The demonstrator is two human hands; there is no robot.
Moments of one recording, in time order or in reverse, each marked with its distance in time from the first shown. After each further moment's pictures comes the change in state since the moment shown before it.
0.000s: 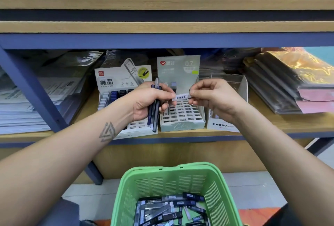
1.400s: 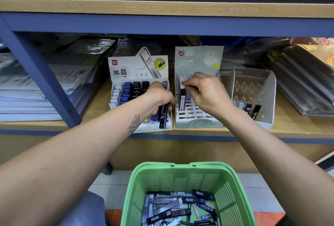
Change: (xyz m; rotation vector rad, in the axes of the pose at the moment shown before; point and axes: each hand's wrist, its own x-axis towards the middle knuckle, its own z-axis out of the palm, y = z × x) left_hand 0.040 -0.030 -0.025 0.445 0.472 -0.223; right_hand 0.046 0.029 0.056 -1.087 0.054 -0.598
